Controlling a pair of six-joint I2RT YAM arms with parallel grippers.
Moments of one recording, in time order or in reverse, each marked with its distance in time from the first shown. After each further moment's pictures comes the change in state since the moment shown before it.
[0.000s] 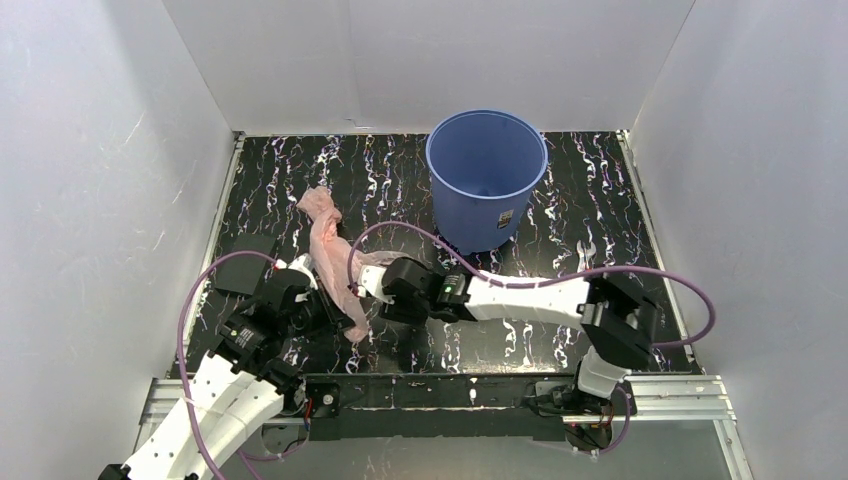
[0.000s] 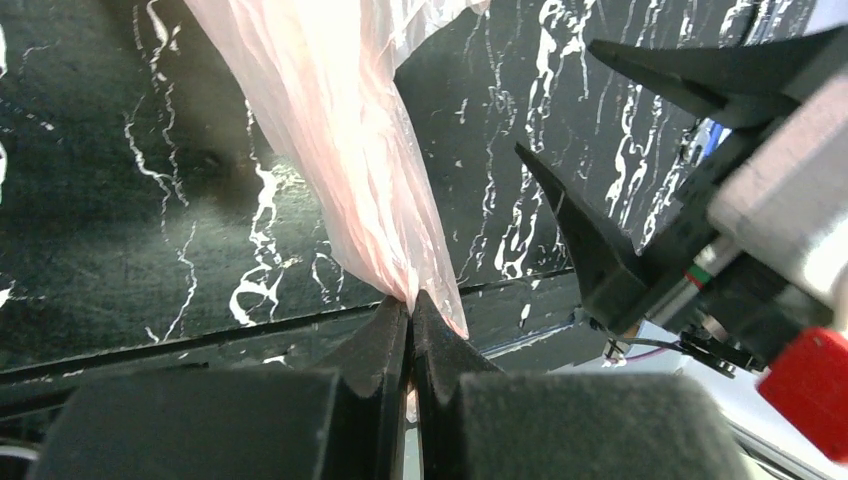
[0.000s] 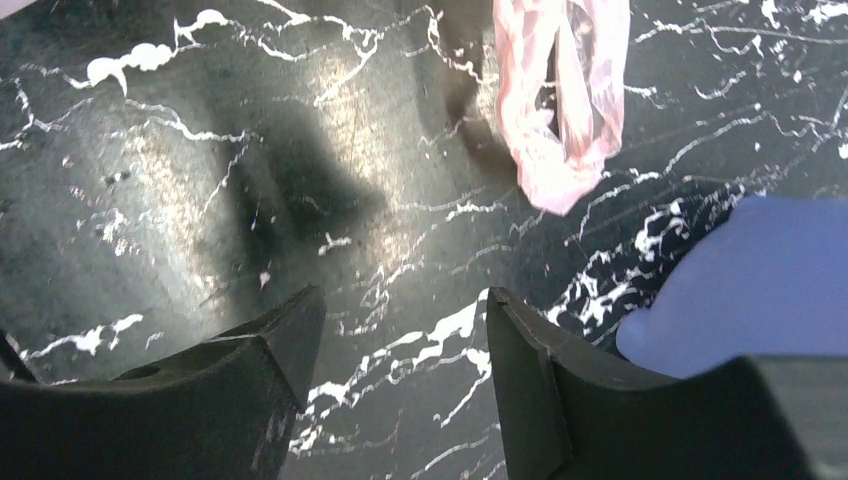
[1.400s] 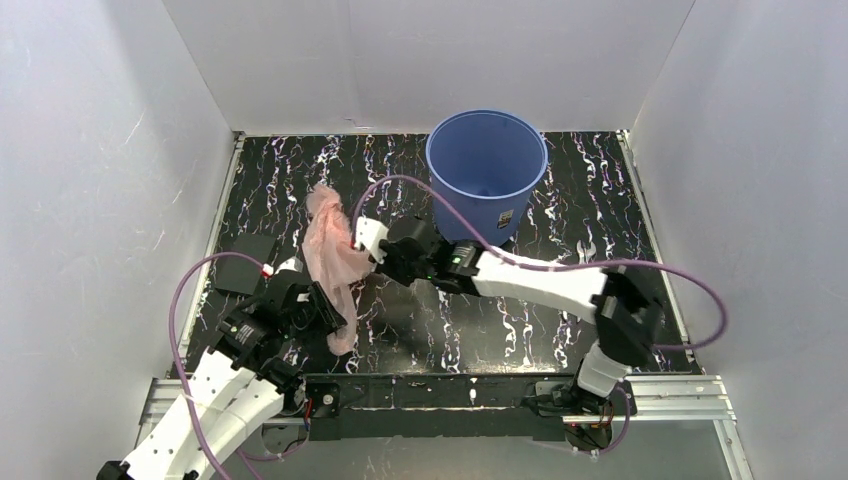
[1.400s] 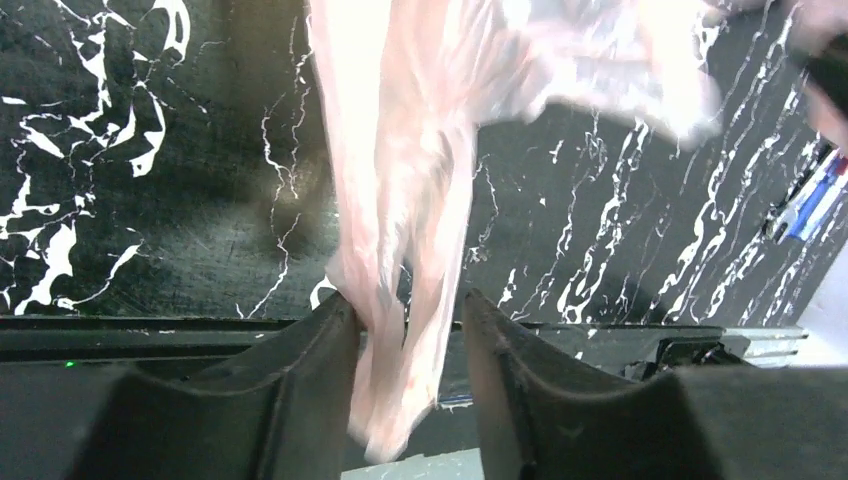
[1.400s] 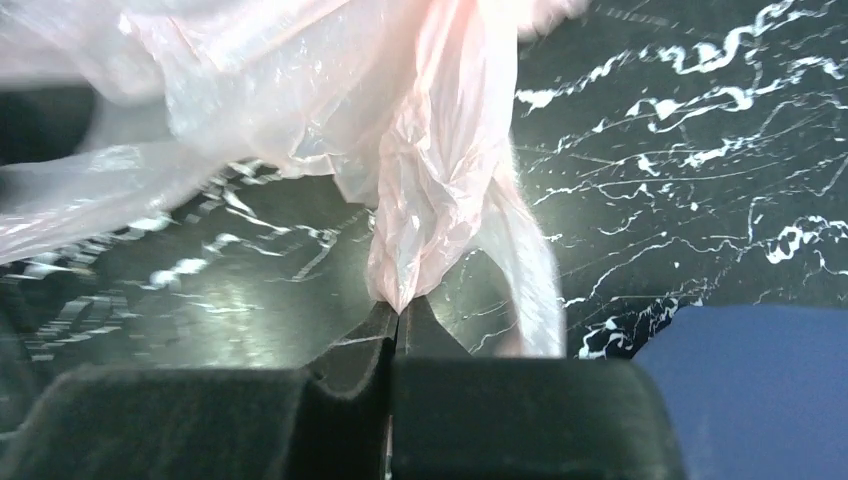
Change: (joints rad) left arm 0.000 0.006 0.029 -0.137 -0.167 -0.025; right arm -0.125 0.082 0.145 0.169 -0.189 -0.006
